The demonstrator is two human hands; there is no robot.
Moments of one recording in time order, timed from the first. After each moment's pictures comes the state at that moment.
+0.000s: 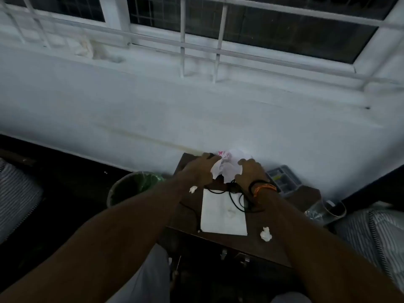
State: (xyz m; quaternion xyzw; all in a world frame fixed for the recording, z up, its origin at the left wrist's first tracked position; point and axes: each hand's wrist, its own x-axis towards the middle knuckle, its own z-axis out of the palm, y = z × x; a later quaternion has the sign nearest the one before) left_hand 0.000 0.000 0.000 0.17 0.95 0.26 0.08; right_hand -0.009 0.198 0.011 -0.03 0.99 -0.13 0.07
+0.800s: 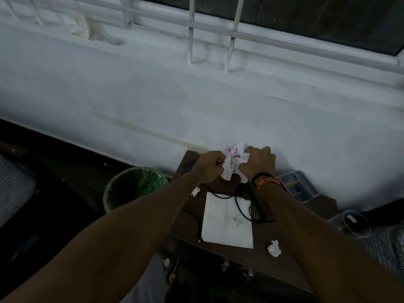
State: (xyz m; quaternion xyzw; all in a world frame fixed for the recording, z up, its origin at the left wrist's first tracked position) left_hand -0.043 0.014 -0.026 0.04 0.89 0.44 0.04; right_hand -0.066 0.182 0.003 -0.02 1.00 -0.09 -0.02
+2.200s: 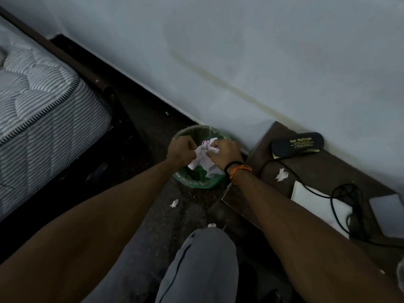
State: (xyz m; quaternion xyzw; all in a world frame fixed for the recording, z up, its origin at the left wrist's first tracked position) left_hand 0.049 -0.254 -0.154 -0.28 0.88 0.38 0.03; right_hand -0.022 -0.108 -0.149 -0.25 0.93 -0.22 0.14
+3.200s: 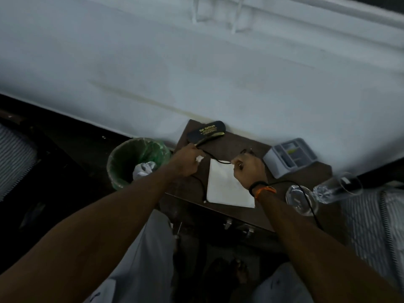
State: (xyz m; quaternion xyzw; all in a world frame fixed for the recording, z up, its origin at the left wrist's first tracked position) left_hand 0.030 -0.056 -0.087 0.11 0.95 0.27 0.08; right_hand 0.033 0.180 -0.068 -0.09 0.97 -0.23 -0.02
